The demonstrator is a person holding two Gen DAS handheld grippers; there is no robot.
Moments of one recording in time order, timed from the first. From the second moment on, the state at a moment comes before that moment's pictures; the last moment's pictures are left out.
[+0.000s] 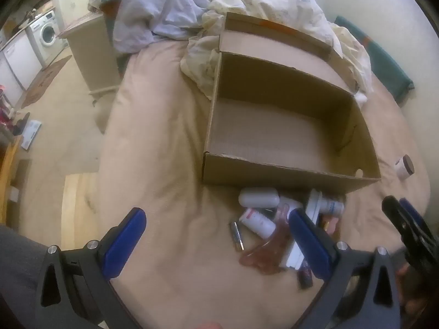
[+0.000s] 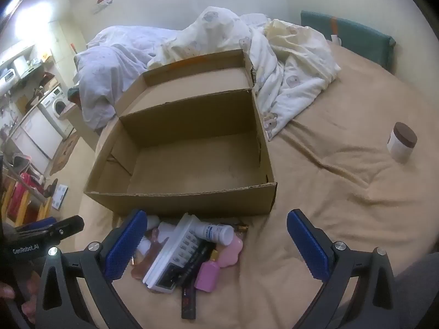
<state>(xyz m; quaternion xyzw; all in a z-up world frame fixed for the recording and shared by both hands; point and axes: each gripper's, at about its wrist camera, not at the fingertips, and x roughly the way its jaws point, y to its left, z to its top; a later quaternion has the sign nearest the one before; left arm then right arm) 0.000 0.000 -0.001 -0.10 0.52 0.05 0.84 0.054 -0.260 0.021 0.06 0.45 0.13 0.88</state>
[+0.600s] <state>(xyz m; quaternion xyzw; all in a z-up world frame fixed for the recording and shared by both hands) -0.002 0.004 0.003 -0.10 0.52 0.06 0.85 0.054 -0.259 0.021 0.05 0.45 0.13 0.88</state>
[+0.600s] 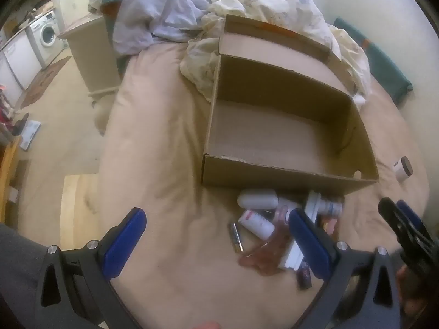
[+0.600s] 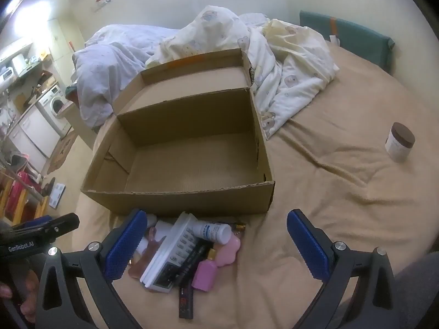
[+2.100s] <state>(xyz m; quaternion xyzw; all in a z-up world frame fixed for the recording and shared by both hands) 0.000 0.008 -0.002 -0.11 0.52 0.06 0.84 0.054 -0.260 0.020 0.05 0.45 0.13 0.88</state>
